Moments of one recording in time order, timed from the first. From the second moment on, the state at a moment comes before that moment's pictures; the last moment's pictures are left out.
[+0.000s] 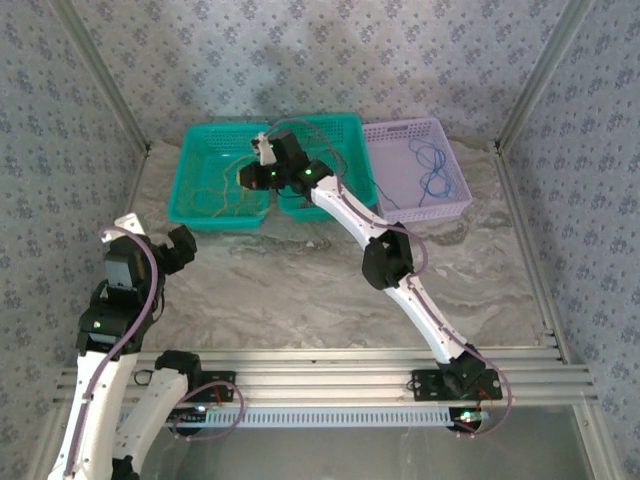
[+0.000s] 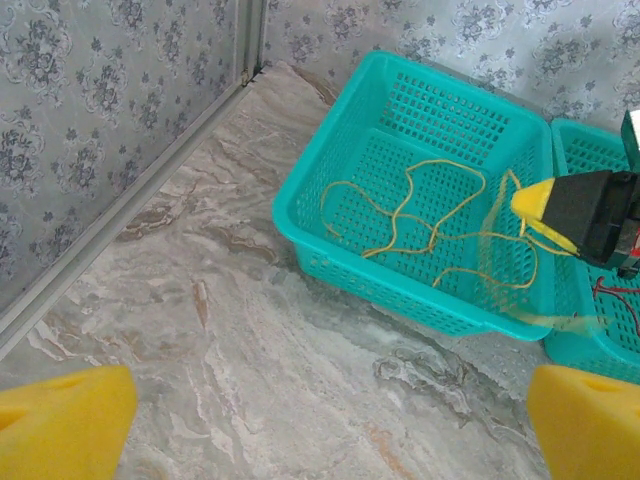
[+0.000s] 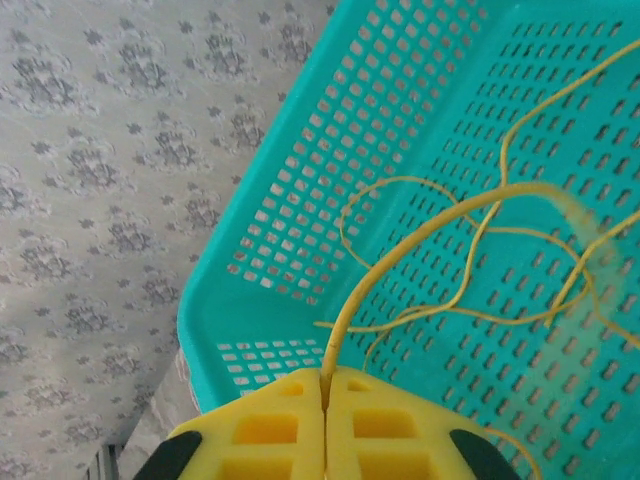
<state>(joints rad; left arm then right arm) -0.18 0.60 0.94 -0.84 -0.35 -0.45 0.71 2.72 2.75 -0.53 -0.51 0.57</state>
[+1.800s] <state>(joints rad) -0.20 0.74 0.60 -0.53 -0.46 -0.39 0.10 1.11 0.46 0.12 0.38 0.14</state>
